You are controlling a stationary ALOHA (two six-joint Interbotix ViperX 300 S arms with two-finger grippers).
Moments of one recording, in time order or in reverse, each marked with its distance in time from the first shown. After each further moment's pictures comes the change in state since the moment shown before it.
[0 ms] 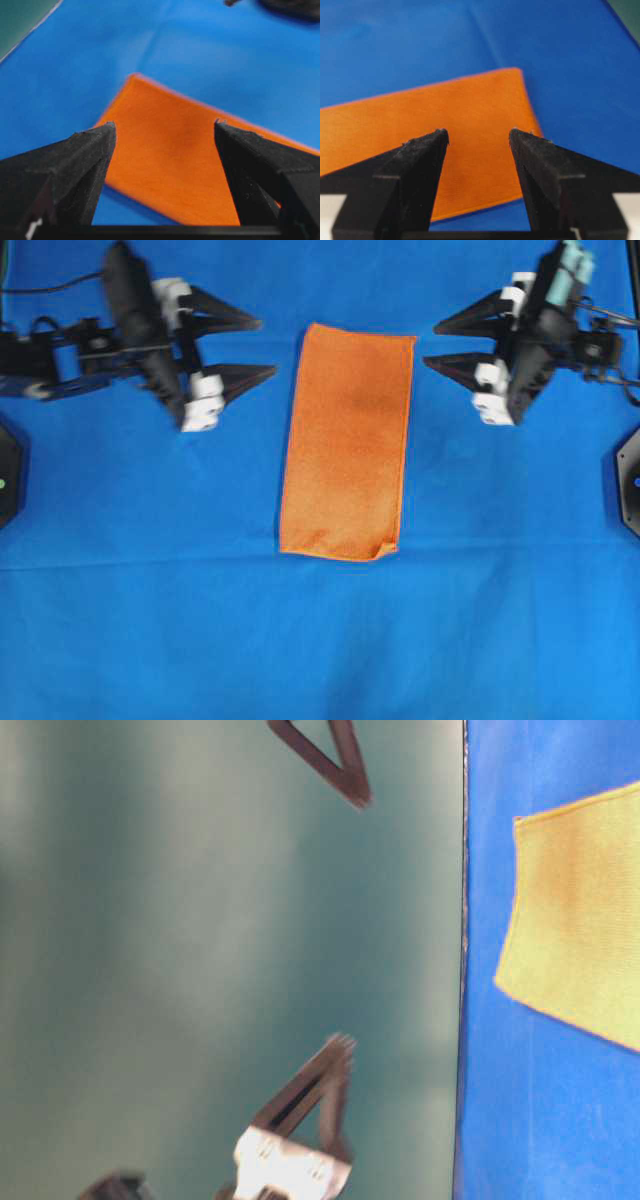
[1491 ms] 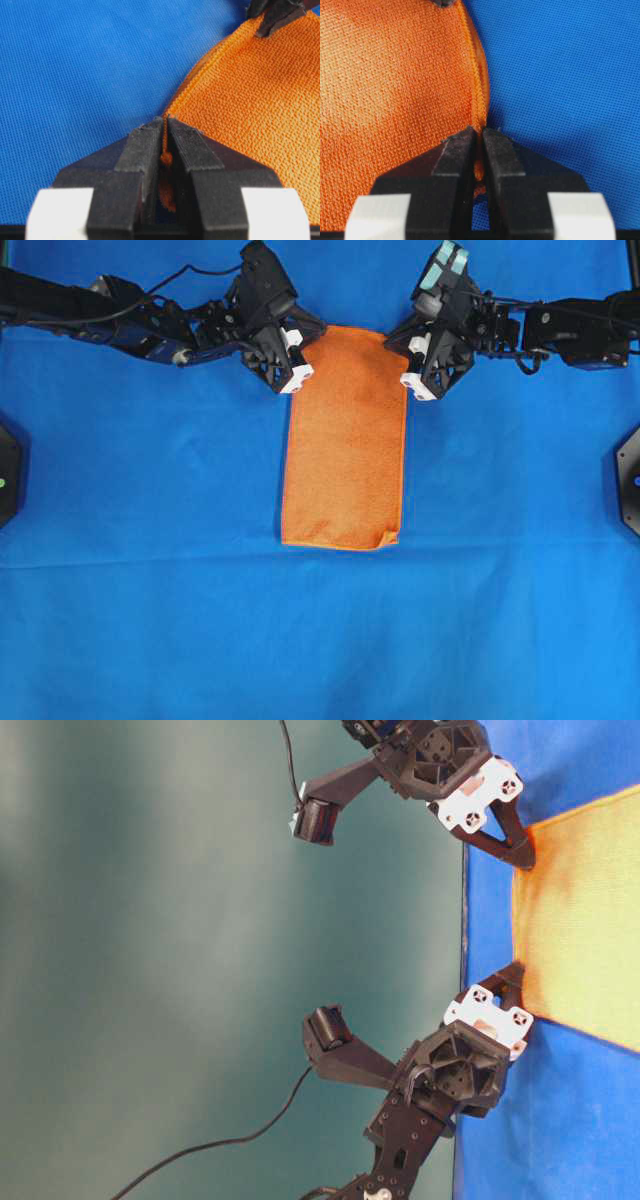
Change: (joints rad) left arm 0.124 0.572 -0.313 0.000 0.038 0.041; right arm -0.118 0.543 -0.186 -0.048 -0.094 -0.005
